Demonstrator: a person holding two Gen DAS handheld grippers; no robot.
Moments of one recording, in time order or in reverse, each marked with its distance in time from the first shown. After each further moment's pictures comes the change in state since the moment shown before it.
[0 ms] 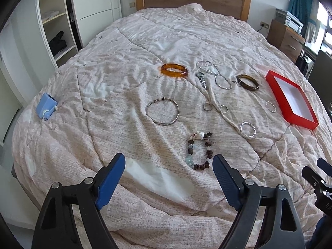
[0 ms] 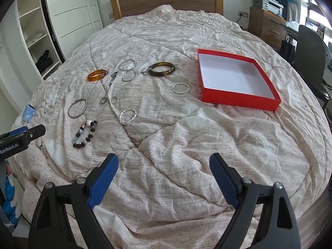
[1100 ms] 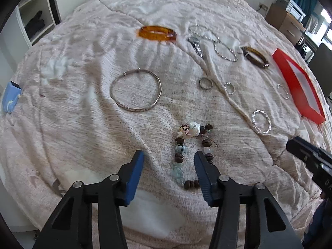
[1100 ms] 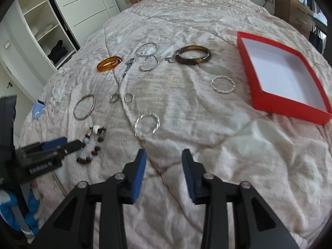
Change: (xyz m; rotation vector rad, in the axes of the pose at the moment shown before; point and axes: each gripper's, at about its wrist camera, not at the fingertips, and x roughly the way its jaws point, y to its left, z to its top) left arm 0.100 -0.014 0.012 0.006 0.197 -0.102; right arm 0.095 0.020 0.042 -0.012 0.129 0.184
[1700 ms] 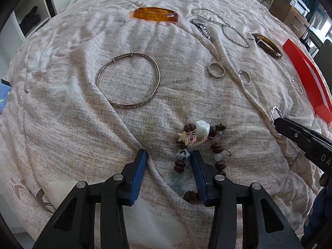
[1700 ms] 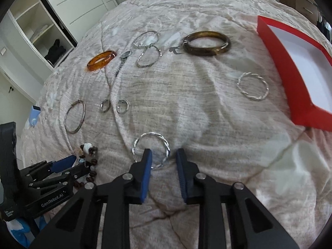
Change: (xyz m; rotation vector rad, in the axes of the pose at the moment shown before) left arm 0.037 -0.001 0.007 0.002 0.060 0.009; right arm 0.061 0.006 0.023 0.015 0.072 0.023
